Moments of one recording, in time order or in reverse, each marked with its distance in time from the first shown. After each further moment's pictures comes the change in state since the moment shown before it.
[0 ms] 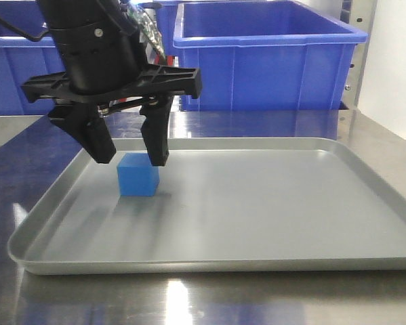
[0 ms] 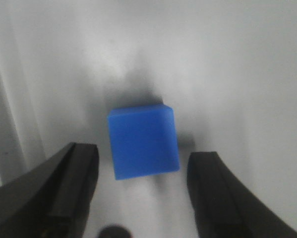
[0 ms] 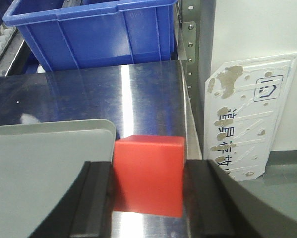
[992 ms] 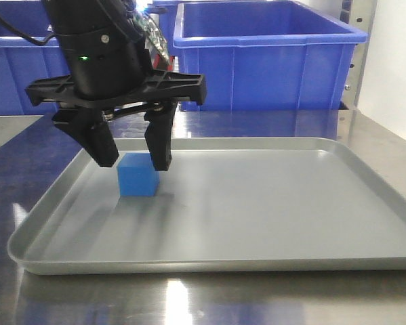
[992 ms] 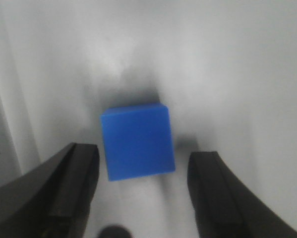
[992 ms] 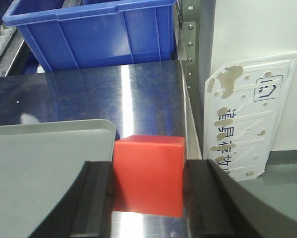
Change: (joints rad) left arm -0.019 0.012 -0.002 0.022 0.000 -0.019; right arm 0.000 0.000 0.000 0.000 0.000 0.000
